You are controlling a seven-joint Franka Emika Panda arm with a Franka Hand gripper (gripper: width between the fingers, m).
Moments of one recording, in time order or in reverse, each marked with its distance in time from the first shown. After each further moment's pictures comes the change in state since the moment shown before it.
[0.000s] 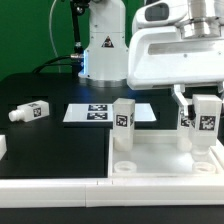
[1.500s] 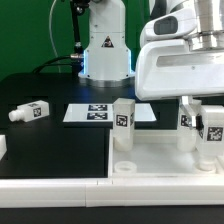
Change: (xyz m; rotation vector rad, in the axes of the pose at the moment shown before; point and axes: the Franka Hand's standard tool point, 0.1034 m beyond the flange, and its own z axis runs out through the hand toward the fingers) arm -0.011 -0.013 0.015 0.009 -0.033 -0.001
